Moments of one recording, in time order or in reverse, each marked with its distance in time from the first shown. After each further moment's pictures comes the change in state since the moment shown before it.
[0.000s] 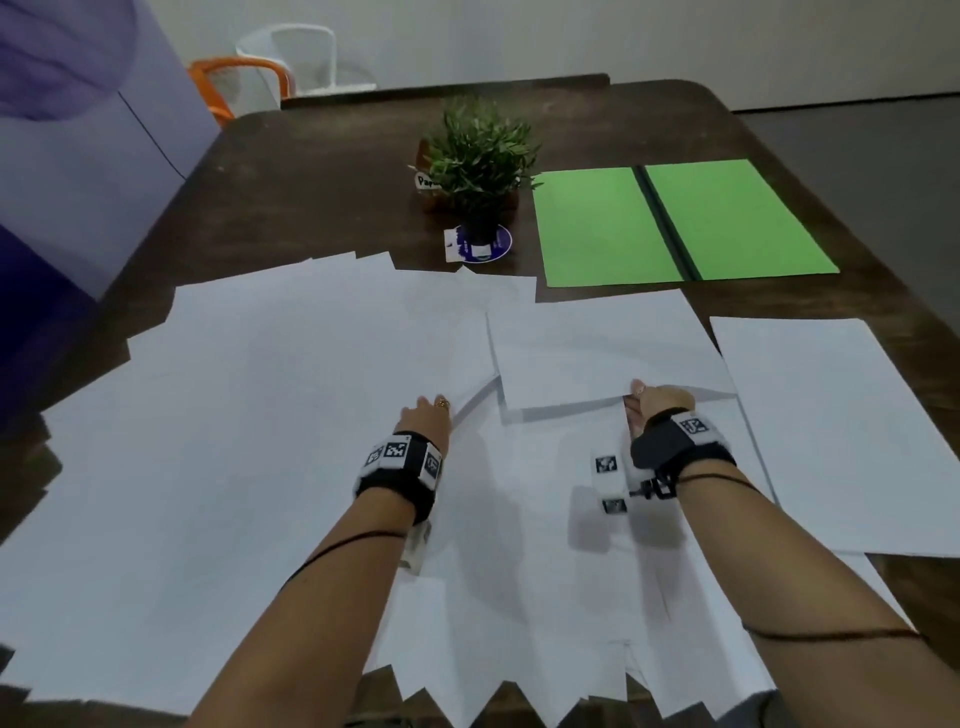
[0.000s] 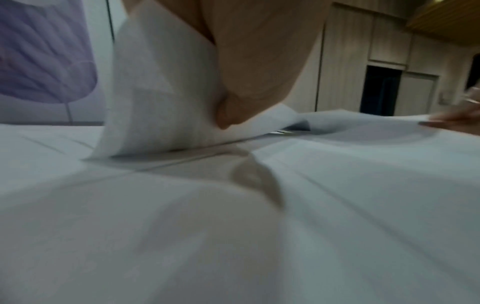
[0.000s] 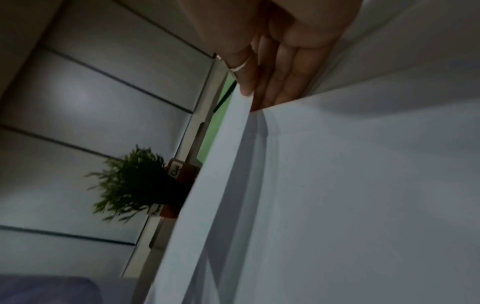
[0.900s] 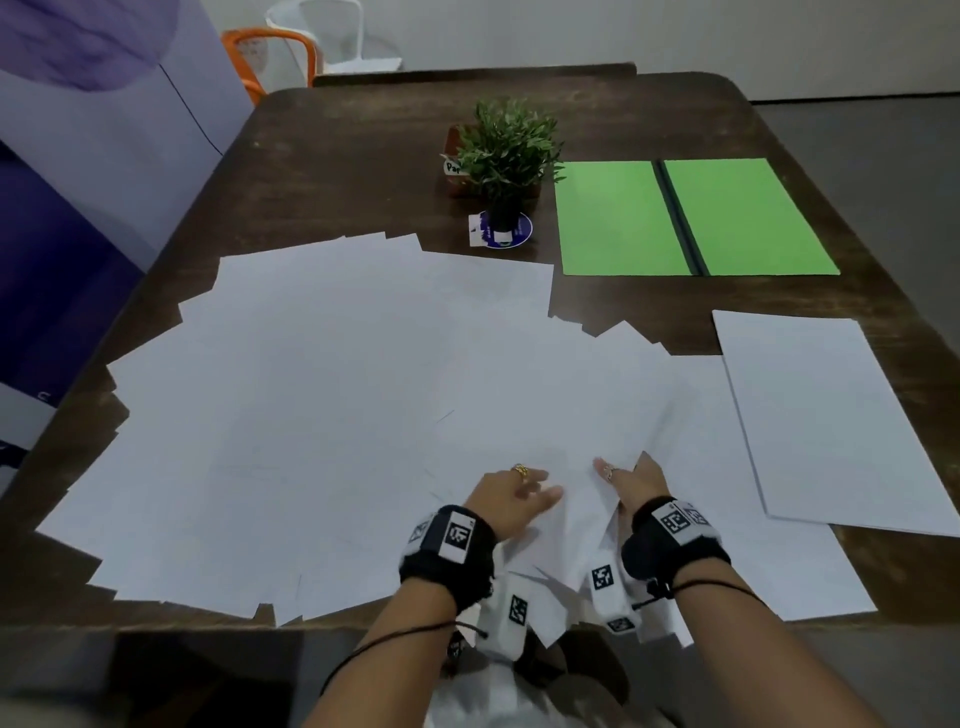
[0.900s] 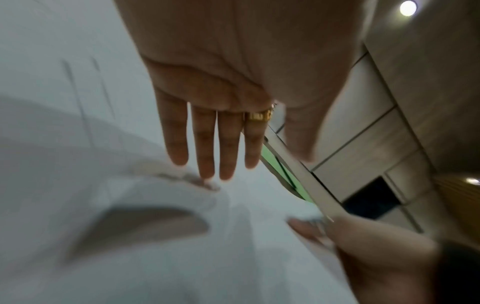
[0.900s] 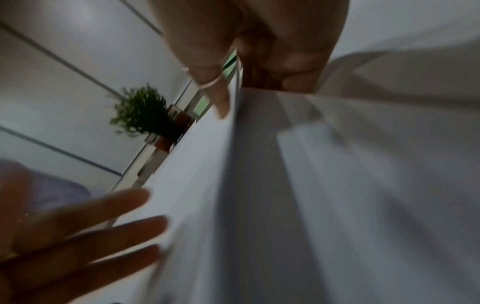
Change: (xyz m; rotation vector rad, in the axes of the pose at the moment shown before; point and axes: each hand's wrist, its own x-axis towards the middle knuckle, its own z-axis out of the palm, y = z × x) left_hand -0.114 0.040 0.067 -0.809 -0.132 0.258; right_hand -0.093 0.085 -0.019 -0.207 -0.139 0.044
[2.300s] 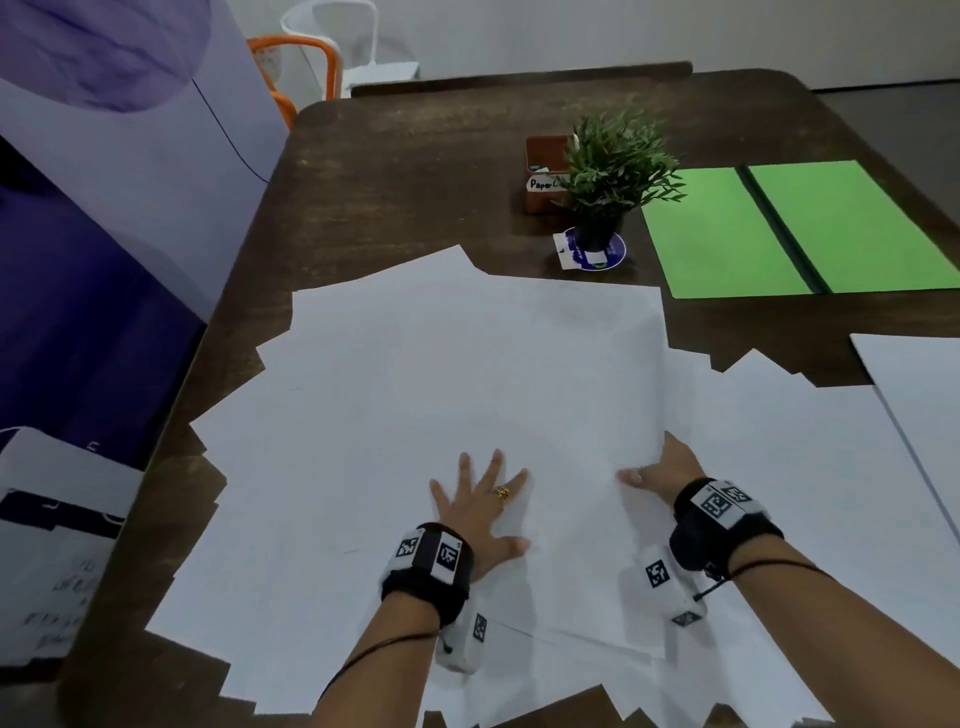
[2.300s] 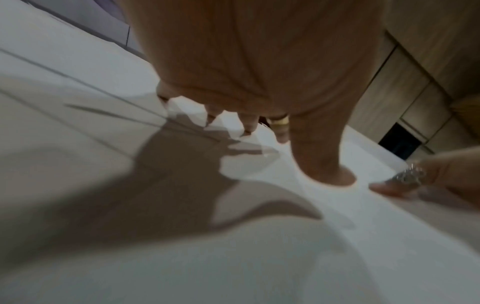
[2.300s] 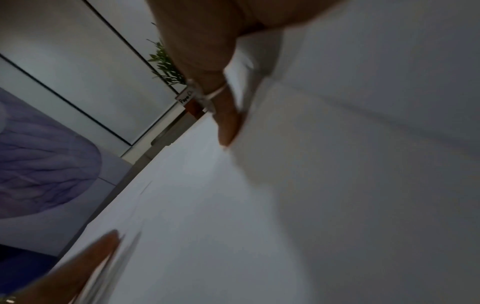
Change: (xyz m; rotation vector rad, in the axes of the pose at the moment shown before) left_hand 0.012 -0.163 -0.176 0.584 -0.048 0.083; right_hand 0.016 -0.061 0.164 -0.368 -0.027 -0.168
